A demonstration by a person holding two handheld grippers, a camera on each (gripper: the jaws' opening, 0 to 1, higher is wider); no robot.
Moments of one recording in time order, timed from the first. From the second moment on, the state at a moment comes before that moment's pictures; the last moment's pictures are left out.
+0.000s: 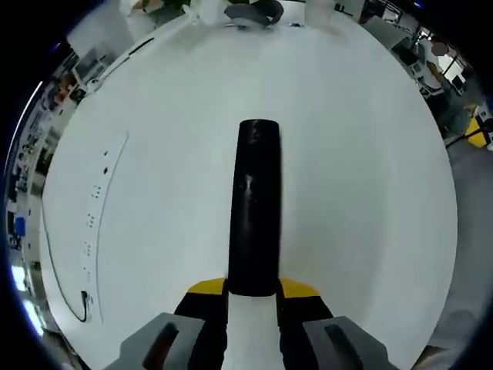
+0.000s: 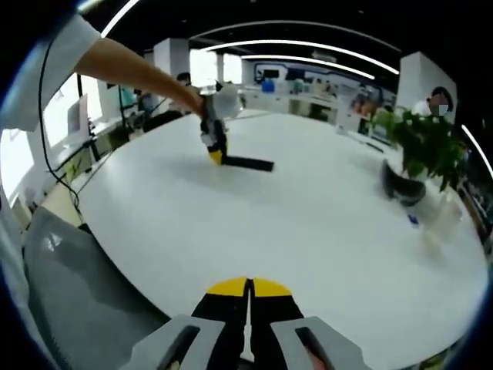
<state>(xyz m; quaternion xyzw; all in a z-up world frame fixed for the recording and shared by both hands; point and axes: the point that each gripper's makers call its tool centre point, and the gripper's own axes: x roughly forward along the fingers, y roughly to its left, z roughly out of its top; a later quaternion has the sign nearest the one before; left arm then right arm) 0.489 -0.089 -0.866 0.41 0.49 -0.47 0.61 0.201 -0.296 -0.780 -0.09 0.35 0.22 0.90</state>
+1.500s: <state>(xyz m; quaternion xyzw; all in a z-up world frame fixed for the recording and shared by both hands) 0.394 -0.070 -0.835 0.41 0.48 -0.45 0.63 0.192 -0.284 -0.779 -0.09 0.35 0.26 0.90</state>
